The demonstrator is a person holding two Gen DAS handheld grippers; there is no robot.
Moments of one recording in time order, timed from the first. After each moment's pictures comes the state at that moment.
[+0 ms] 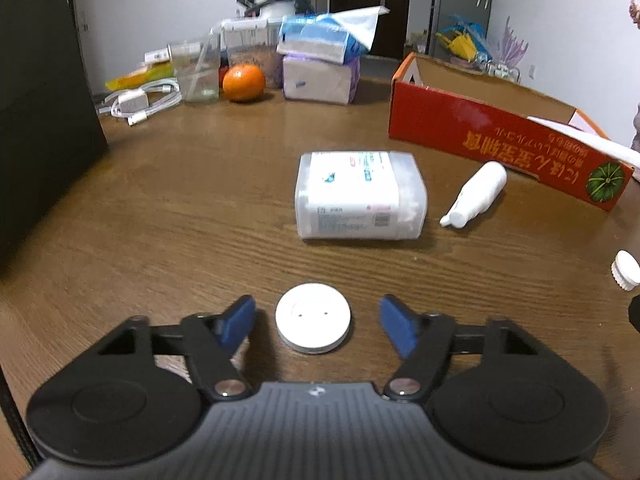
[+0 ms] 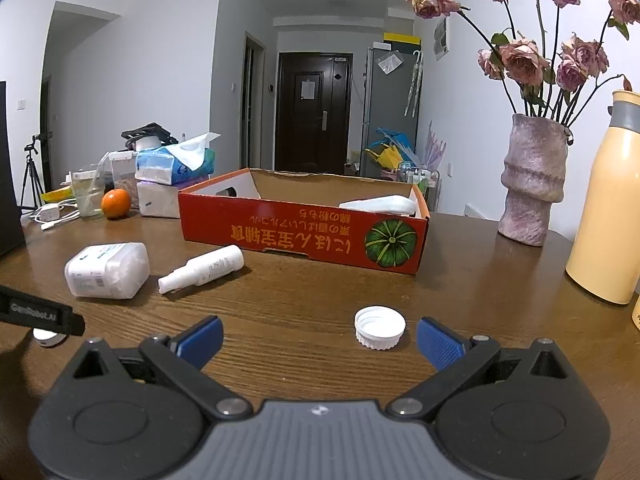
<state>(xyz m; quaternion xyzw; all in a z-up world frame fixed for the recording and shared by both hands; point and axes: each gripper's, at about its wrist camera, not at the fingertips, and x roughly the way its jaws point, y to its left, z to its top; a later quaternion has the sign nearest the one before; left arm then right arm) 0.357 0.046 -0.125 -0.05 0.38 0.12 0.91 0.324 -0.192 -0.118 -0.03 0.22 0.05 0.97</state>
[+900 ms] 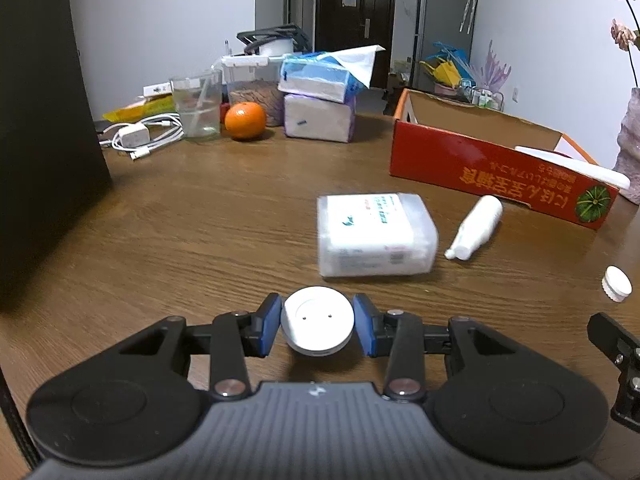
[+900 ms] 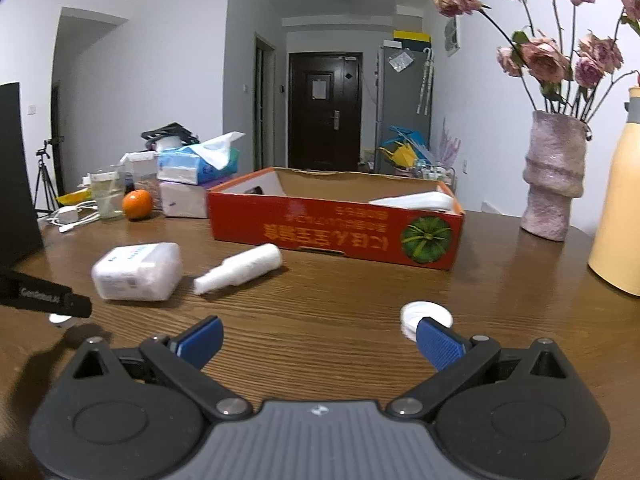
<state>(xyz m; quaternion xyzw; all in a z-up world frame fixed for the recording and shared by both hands) 0.345 0.068 -0.109 -0.04 0.33 0.09 0.94 0.321 -0.162 -0.121 -0.02 0.22 0.07 0.97</state>
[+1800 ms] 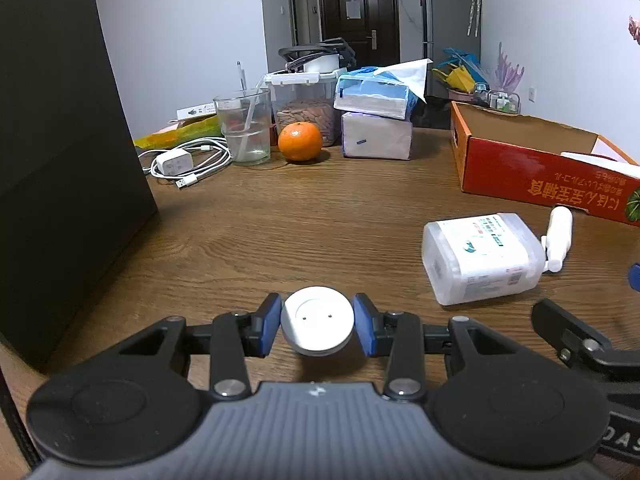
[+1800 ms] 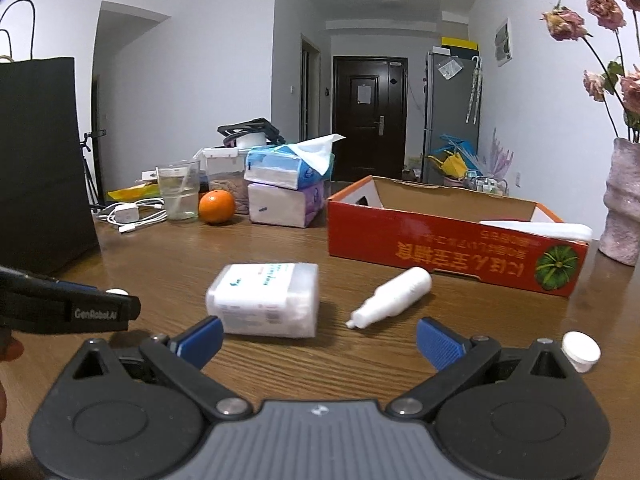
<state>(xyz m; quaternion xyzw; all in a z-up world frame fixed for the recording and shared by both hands) 0.351 0.140 -0.109 0.00 0.31 0.11 0.94 0.340 -0.035 -0.119 -0.03 0.21 0.13 0.97</state>
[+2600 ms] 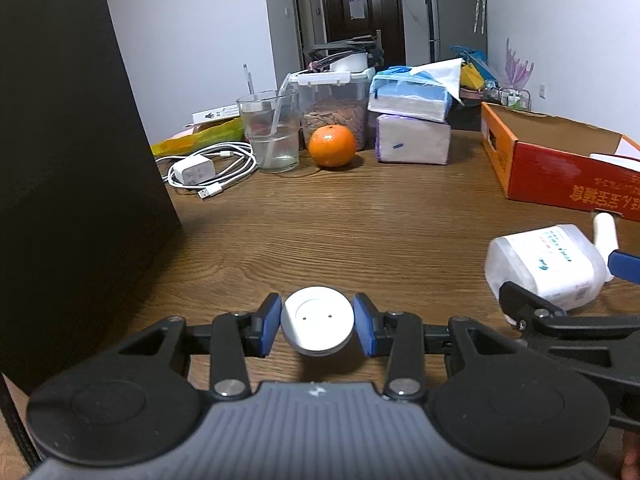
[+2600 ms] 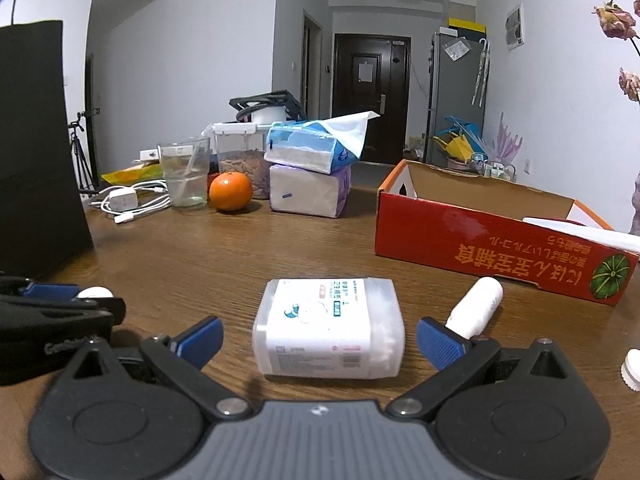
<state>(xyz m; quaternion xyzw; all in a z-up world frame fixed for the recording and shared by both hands) 0.374 0.184 -0.111 0.02 0.31 0.12 0.94 0.391 0.033 -0.125 -0.04 0.25 0.12 0.96</state>
